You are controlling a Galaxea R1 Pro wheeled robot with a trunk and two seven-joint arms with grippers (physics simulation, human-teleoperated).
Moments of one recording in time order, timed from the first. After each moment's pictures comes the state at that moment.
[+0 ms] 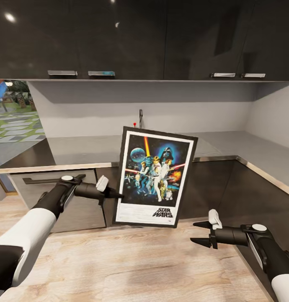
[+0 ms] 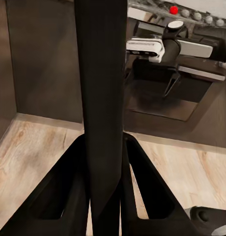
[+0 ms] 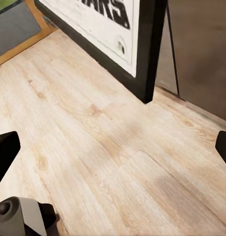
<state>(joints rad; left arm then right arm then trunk) -1.01 0.17 -0.15 -0.63 -0.03 0.20 -1.57 -0.55 -0.28 -0.18 -0.88 0.15 0.19 1.46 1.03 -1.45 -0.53</state>
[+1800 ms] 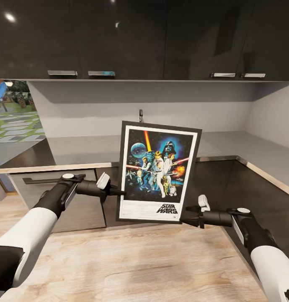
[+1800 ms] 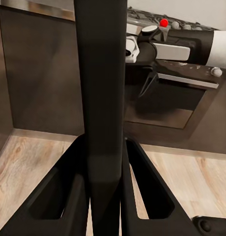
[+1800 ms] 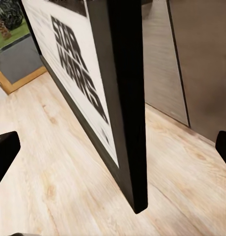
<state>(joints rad) -1.01 0.17 -0.17 -0.68 0.03 0.21 -1.57 -0.73 -0.21 -0.17 -0.70 0.14 0.19 1.46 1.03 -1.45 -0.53</state>
